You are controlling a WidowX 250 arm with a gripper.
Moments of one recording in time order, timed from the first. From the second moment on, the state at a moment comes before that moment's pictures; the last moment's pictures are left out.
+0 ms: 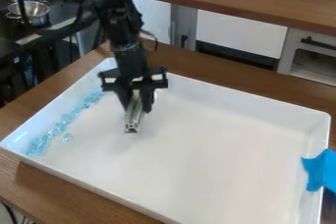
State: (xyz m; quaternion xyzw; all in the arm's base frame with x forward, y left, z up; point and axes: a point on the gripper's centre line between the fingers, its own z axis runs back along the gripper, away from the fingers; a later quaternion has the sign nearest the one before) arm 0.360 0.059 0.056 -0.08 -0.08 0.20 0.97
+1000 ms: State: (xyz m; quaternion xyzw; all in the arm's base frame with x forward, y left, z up) arm 0.374 0.104 0.038 -0.05 -0.05 0.25 0.97
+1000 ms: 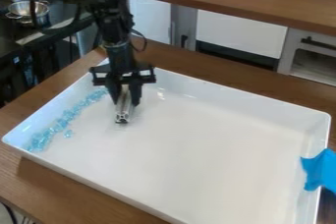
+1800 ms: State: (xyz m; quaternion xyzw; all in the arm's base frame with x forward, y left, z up) arm 0.363 0.113 0.095 -0.10 -0.10 0.26 0.95
